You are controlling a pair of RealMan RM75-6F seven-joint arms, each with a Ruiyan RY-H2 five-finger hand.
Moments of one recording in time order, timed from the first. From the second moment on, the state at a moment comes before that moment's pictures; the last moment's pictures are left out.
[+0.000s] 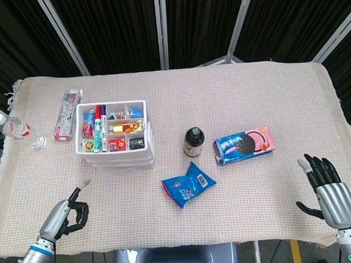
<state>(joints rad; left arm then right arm) -0.19 -1.24 0.07 -1.80 1.59 1.20 -0.47 0.06 -1.16 0.01 -1.57 -1.67 1.57 0.00</state>
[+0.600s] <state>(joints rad) -0.34 -1.33 -0.05 -1.76 1.28 0.95 -0.49 0.06 -1.16 0.00 -1.57 -1.67 1.57 0.00</state>
